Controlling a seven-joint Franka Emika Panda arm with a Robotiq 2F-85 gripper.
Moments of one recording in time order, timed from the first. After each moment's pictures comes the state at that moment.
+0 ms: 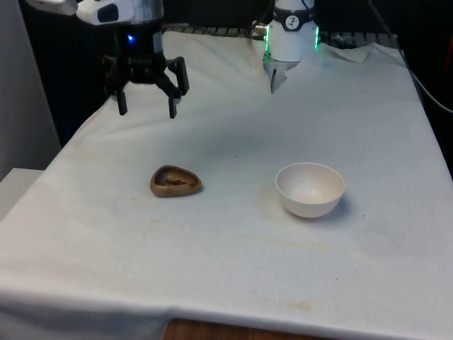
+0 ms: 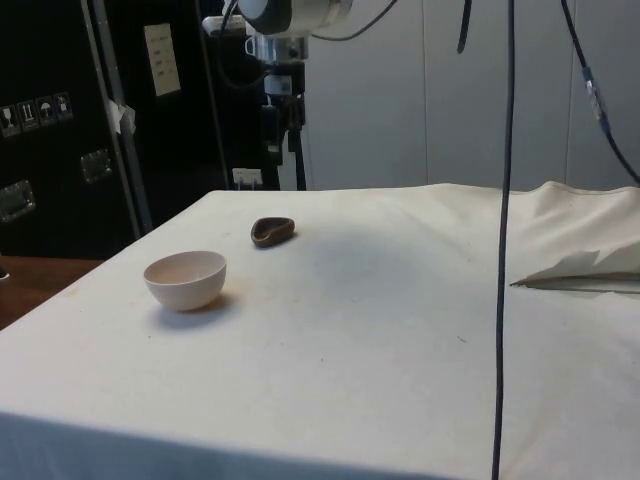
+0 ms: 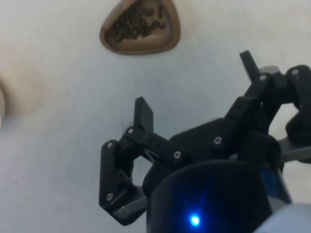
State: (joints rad) arm -0.05 0.54 -0.36 -1.75 0.28 2.34 -0.56
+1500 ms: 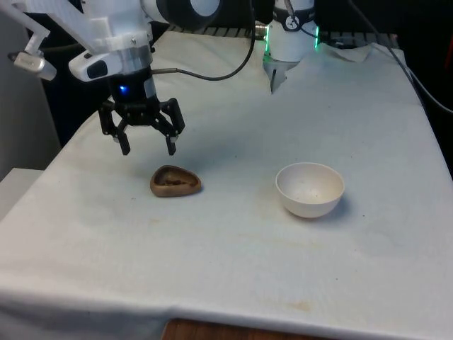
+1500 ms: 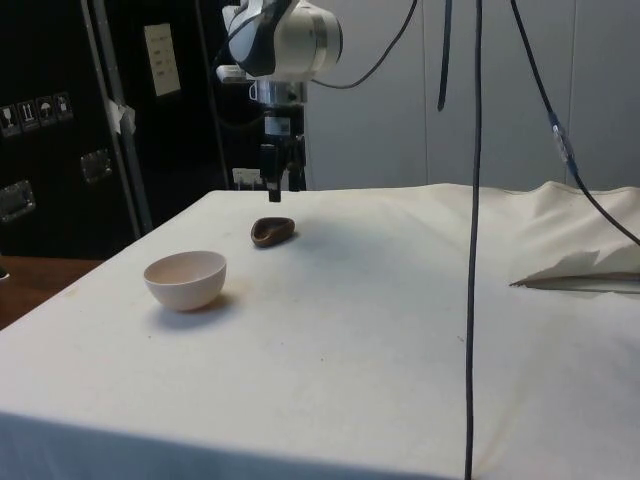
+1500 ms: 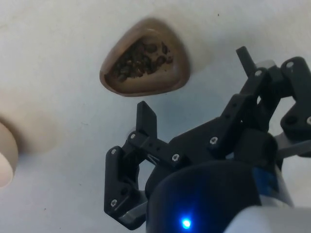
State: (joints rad) arm -0.06 0.75 -0.39 -1.60 0.49 2.28 -0.66
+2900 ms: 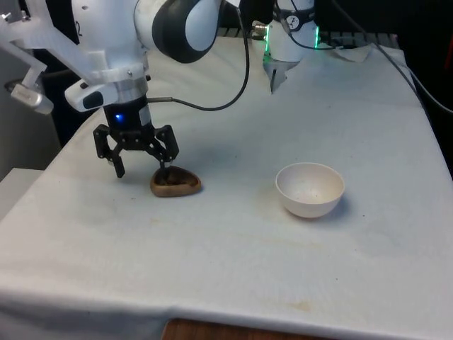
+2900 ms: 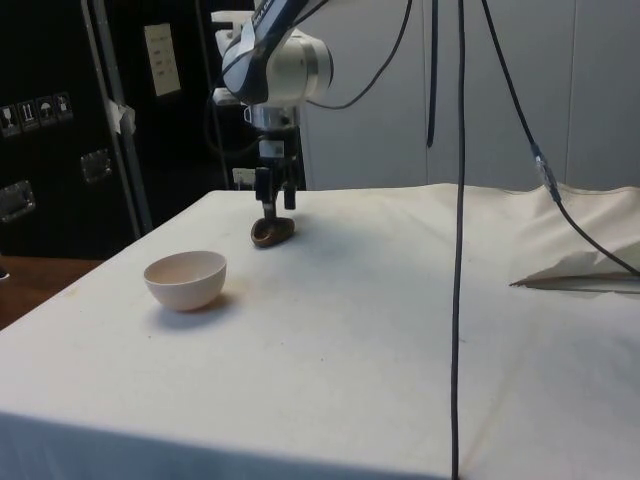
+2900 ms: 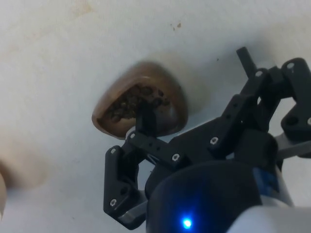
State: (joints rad) arm -0.07 0.89 -0.39 -1.46 0.51 2.28 -0.65
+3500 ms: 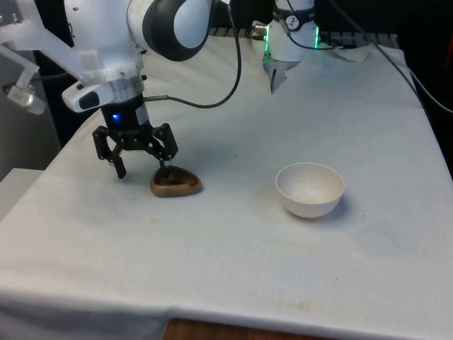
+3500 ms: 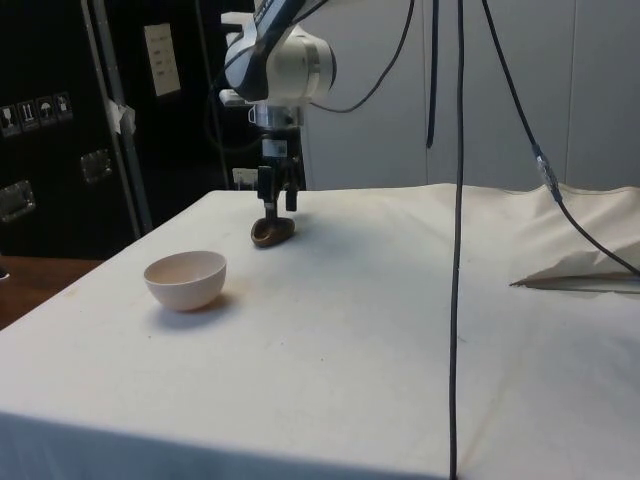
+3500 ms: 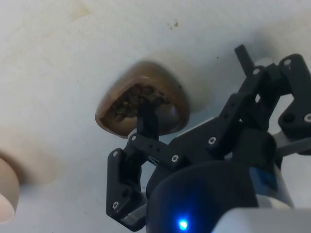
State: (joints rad) arm -0.08 0.90 -0.40 -1.45 0.57 2.25 -0.70
